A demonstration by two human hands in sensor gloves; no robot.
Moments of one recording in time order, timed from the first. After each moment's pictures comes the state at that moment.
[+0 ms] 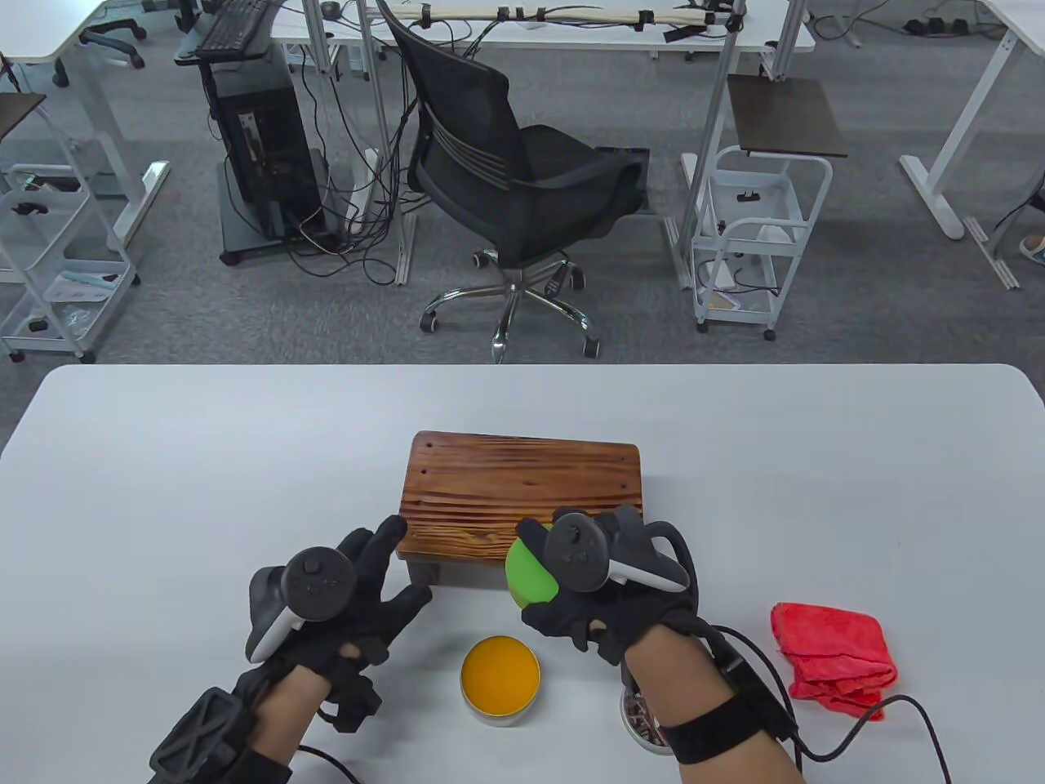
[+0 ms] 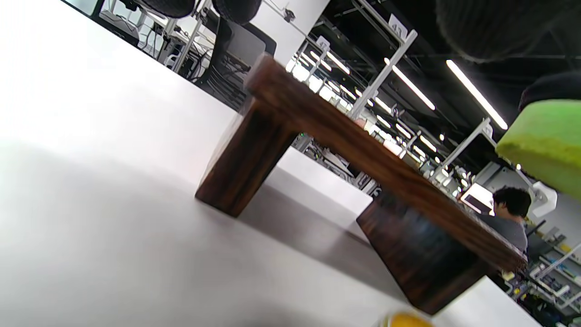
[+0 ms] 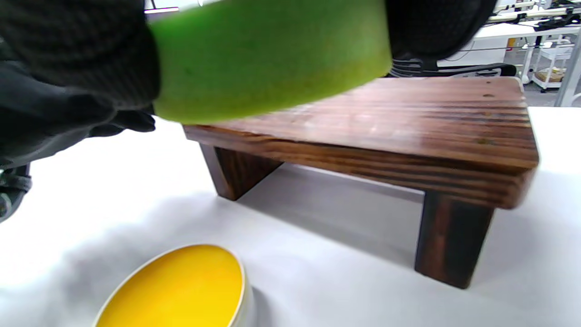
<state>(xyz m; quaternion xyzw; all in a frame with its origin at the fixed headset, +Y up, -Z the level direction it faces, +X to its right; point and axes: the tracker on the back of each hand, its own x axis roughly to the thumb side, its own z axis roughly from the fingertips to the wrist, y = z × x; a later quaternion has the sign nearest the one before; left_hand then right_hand) -0.233 -0.745 -0.337 -0.05 -0.11 0.28 0.95 0.068 -0.655 -0.348 0.26 0.11 0.96 0.05</state>
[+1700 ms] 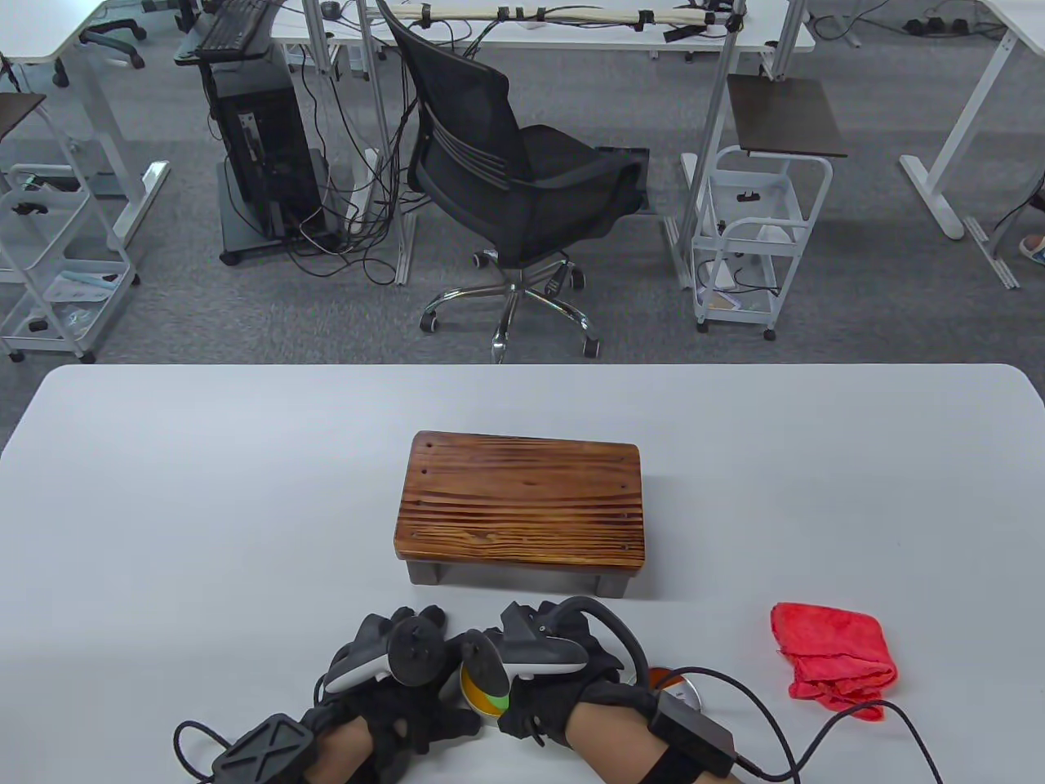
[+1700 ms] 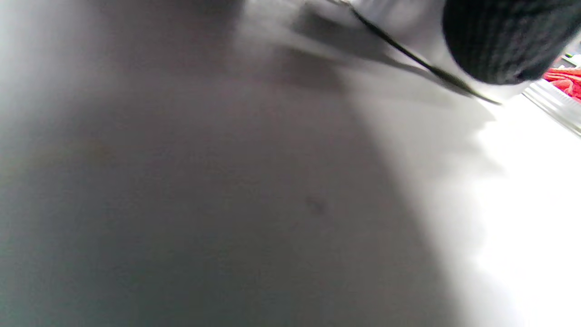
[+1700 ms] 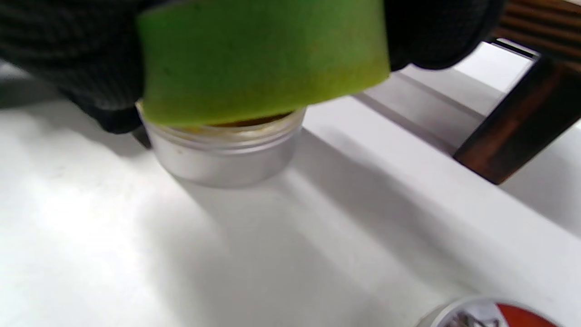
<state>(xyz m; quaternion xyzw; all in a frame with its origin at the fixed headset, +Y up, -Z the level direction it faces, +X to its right) -0.168 -0.836 -0.314 -0.27 -0.22 0.14 0.93 -0.005 -0.738 -0.300 0.30 0.19 0.92 -0.16</state>
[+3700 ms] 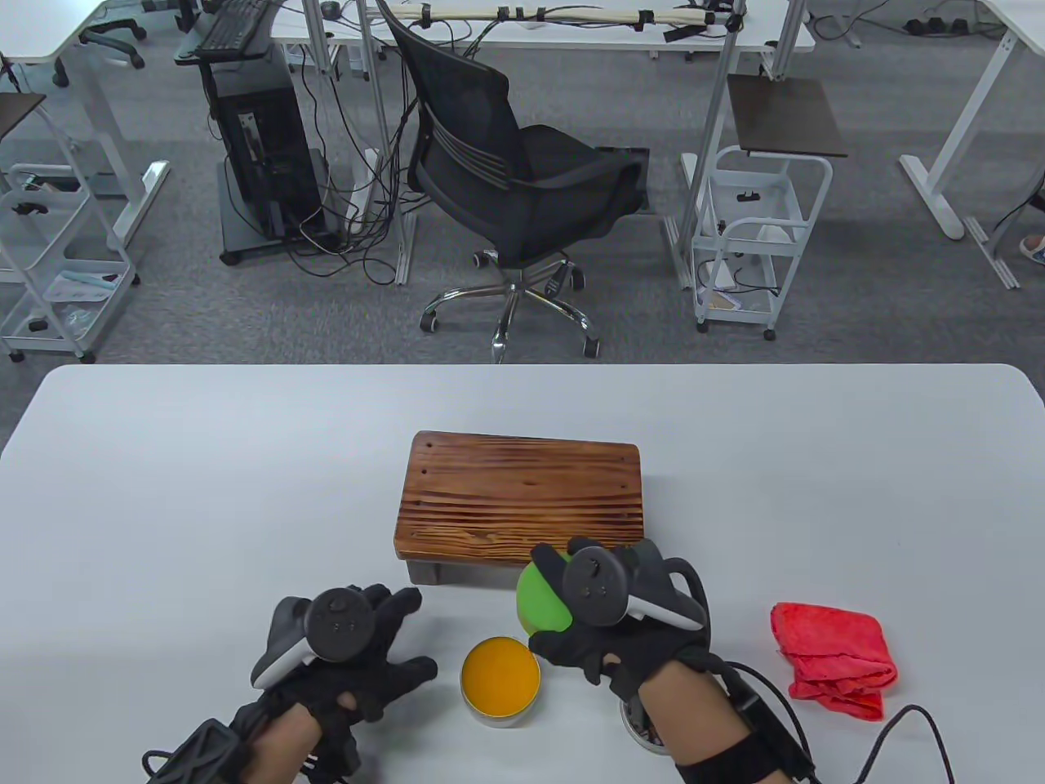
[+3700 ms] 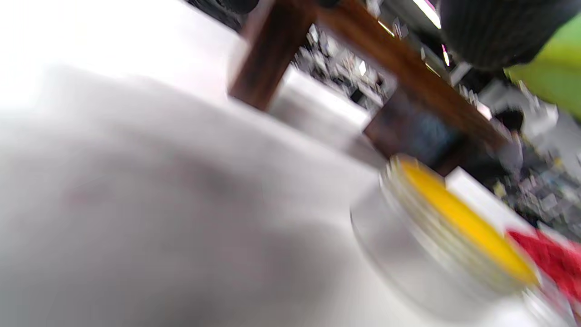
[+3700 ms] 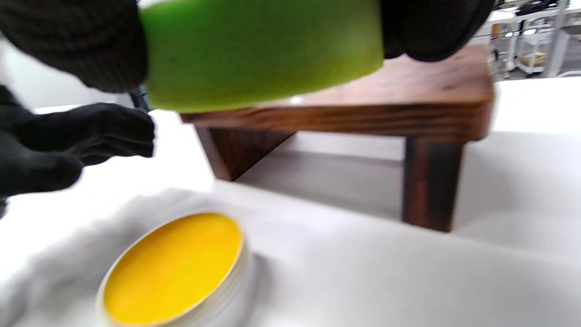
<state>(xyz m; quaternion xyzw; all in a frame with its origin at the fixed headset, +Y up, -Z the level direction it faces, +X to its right) -0.237 -0.769 -0.319 -0.13 -0.13 0.26 0.95 0.094 -0.671 -0.343 0.22 0.11 0.97 0.08</state>
